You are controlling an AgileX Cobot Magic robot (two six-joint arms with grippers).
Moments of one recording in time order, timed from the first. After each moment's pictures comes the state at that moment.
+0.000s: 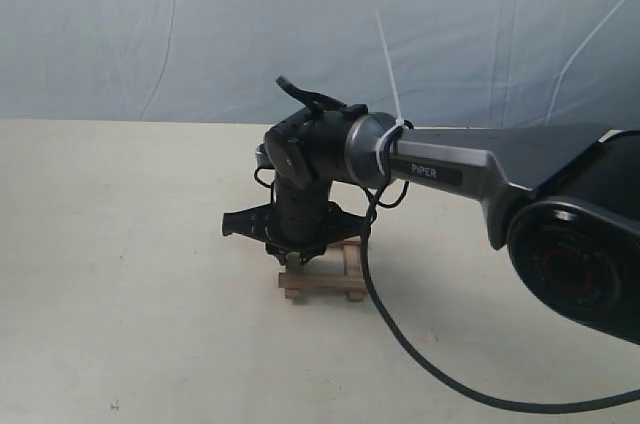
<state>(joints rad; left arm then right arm) -0.26 0.01 0.00 0.06 0.07 -0.38 0.76 2.38 -1.88 -0.12 0.88 0.73</state>
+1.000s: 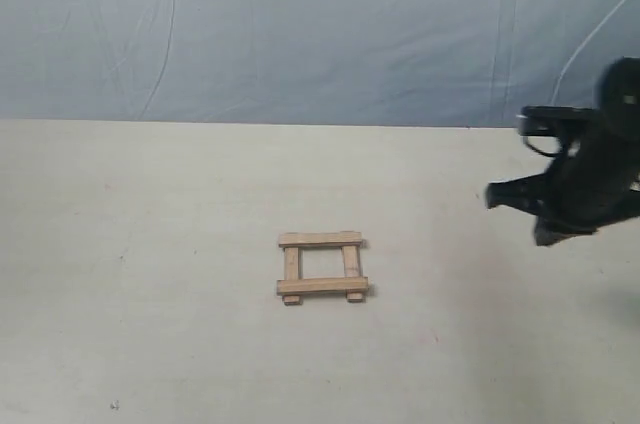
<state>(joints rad) -0.26 0.01 0.00 0.06 0.07 -0.38 0.17 1.77 -1.11 0.00 0.67 0.18</state>
